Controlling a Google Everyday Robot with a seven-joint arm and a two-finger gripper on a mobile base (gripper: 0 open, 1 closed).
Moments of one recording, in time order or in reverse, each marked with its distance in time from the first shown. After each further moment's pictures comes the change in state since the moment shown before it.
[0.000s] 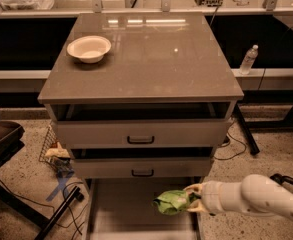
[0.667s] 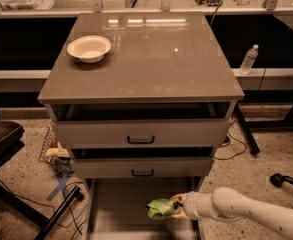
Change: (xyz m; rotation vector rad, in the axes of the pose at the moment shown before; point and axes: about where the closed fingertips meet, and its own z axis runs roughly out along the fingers) arm 0.080 0.021 0.140 -0.011 0.012 0.062
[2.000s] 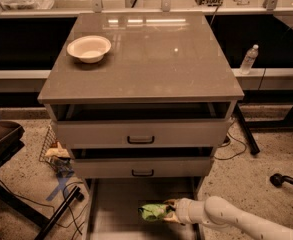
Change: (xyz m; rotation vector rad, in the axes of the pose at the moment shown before) arm 0.034 0.015 0.079 0.023 -0.120 0.047
